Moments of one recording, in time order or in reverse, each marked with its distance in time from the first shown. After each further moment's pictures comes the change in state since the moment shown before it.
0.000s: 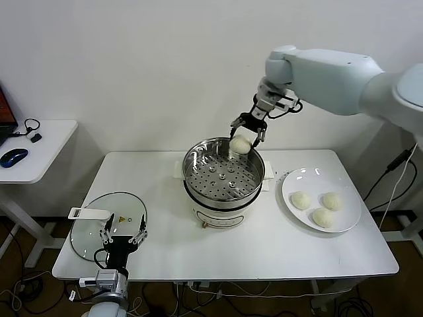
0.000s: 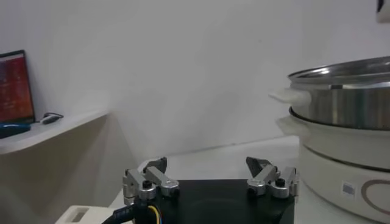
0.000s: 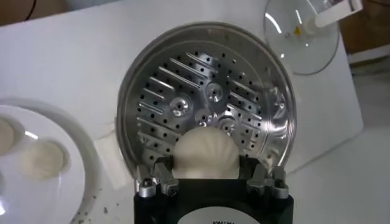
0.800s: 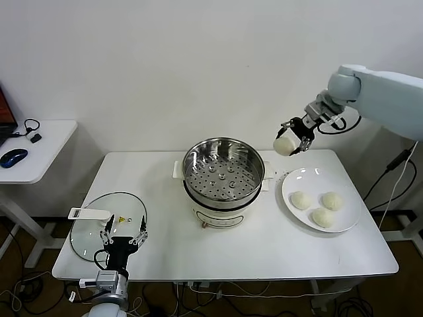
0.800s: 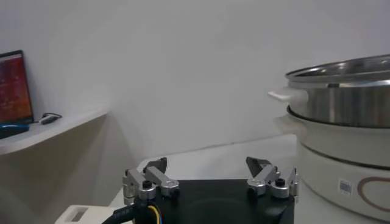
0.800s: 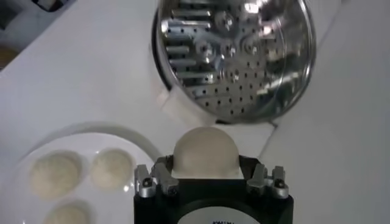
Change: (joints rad) left arm 0.009 0.000 0.004 -0.006 0.007 0.004 0.003; right arm 0.097 -0.376 -0.023 0.255 0.120 -0.223 -0.005
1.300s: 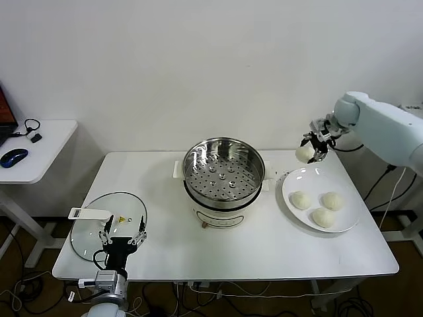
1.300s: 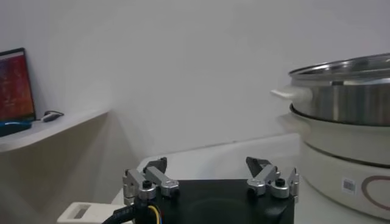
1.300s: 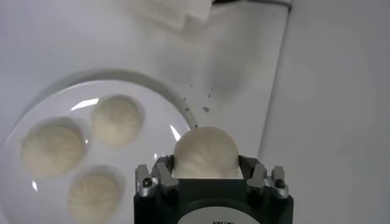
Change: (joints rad) left arm -0.001 0.000 -0.007 0.004 -0.007 -0.002 0.003; right arm -0.249 -0.074 0.261 -0.144 -0.222 -0.353 0.013
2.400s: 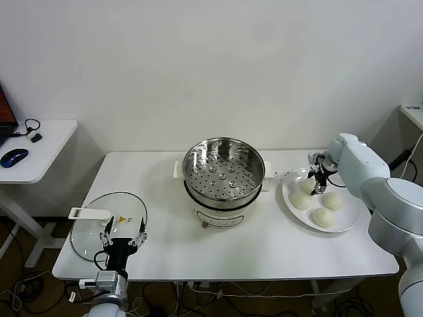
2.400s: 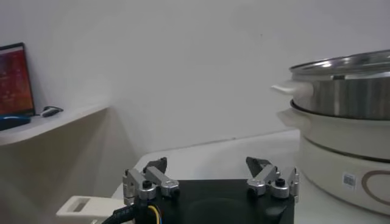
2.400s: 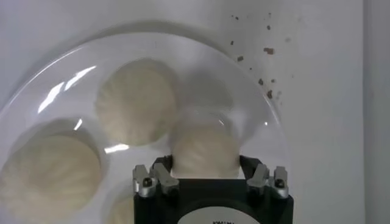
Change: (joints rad) left arm -0.007 0.000 -0.006 0.023 -0.008 -0.009 0.002; right arm -0.468 0.233 0.546 -0.654 -0.371 -0.055 -0.009
